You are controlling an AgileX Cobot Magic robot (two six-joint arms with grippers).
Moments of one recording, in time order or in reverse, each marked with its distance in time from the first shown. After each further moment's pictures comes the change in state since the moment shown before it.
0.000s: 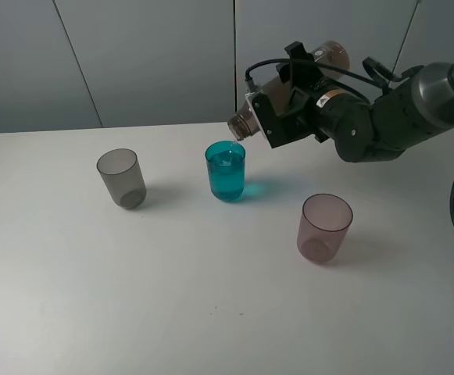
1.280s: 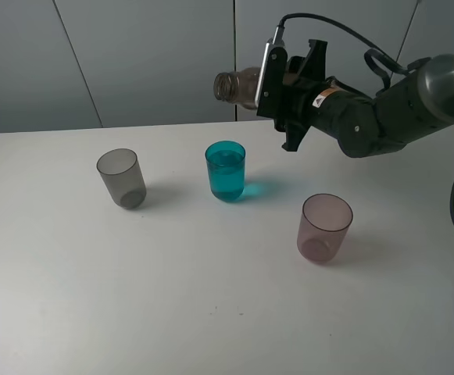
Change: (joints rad) left arm 0.000 0.000 0.000 0.000 0.000 -0.003; right arm -0.010 -0.019 -0.011 -0.122 0.105 0.823
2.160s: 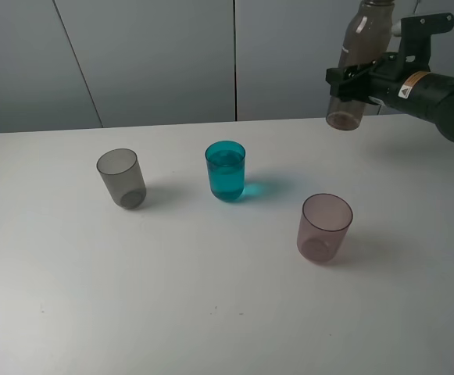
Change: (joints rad) left arm 0.000 0.000 0.000 0.000 0.000 0.000; right arm -0.432 0.002 -0.004 -0.625 -0.092 1.629
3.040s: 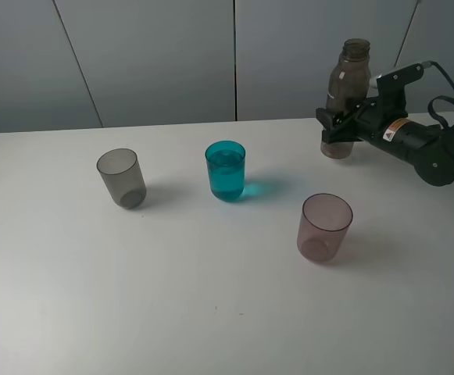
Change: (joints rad) left arm 0.000 0.000 0.000 0.000 0.000 0.000; right arm -0.018 0.238 -0.002 -0.022 -0.244 -0.235
